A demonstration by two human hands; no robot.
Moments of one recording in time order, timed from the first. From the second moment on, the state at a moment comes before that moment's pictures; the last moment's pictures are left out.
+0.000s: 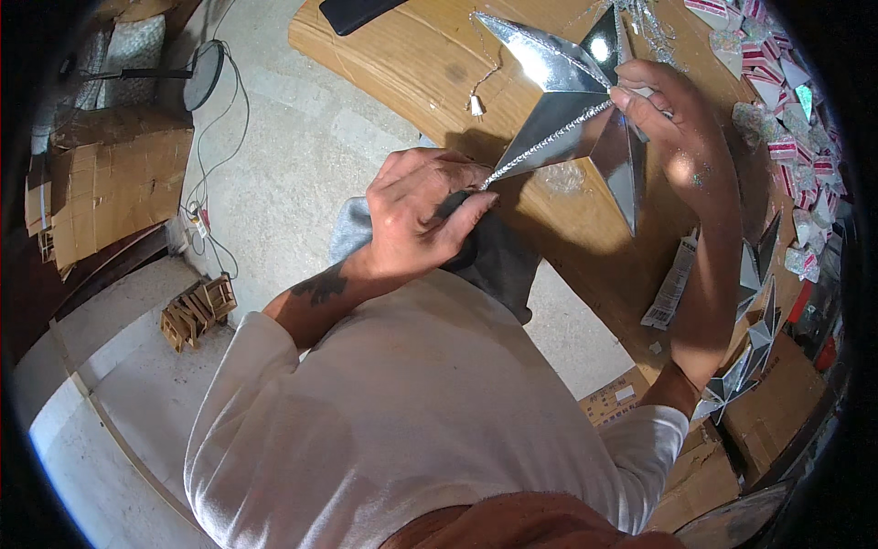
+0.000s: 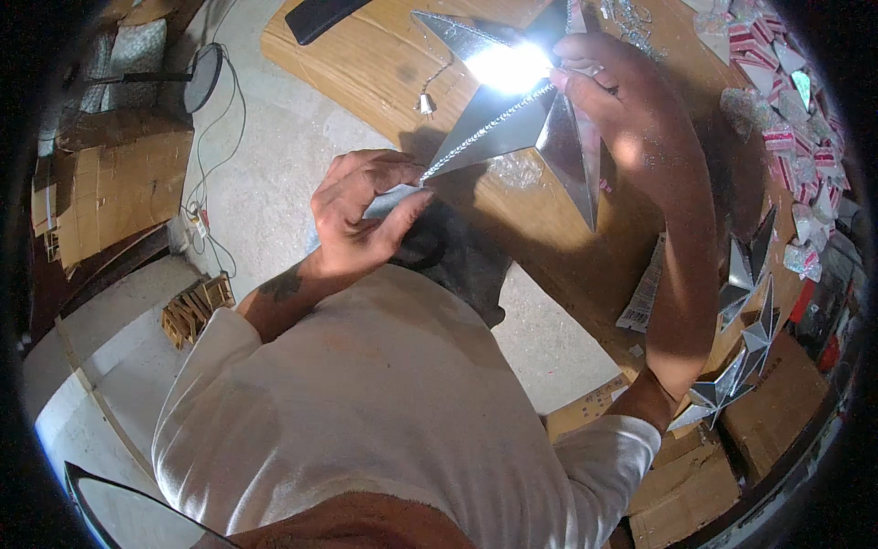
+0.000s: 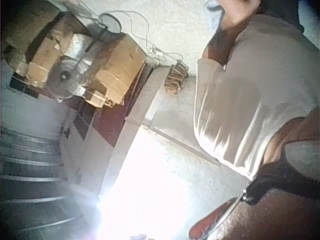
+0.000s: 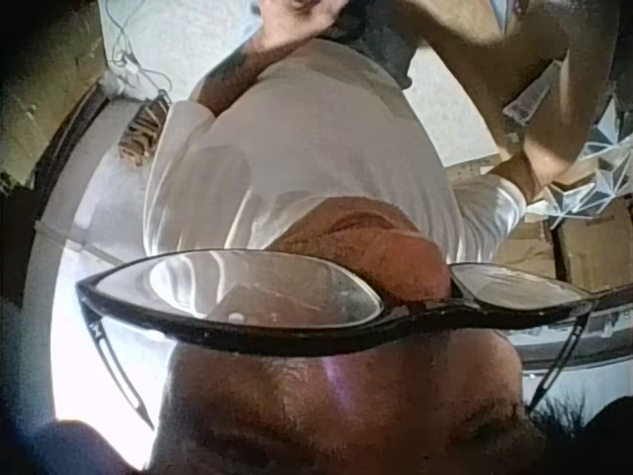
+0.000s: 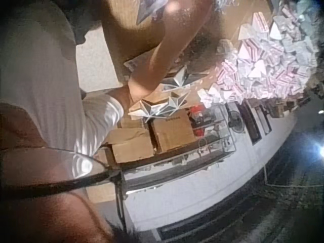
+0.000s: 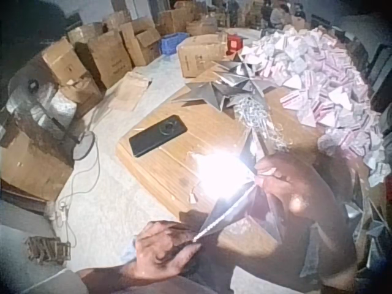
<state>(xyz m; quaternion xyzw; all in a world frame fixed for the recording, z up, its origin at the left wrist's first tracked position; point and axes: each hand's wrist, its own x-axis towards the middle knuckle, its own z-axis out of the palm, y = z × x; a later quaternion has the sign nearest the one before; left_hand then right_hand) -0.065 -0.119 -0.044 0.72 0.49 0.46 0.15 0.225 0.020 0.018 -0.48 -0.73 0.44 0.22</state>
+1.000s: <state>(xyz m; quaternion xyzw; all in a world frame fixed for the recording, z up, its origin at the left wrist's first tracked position) -0.047 -0.076 -0.029 0.74 0.52 0.41 0.12 0.271 0.001 0.003 -0.60 -0.68 0.31 0.28</state>
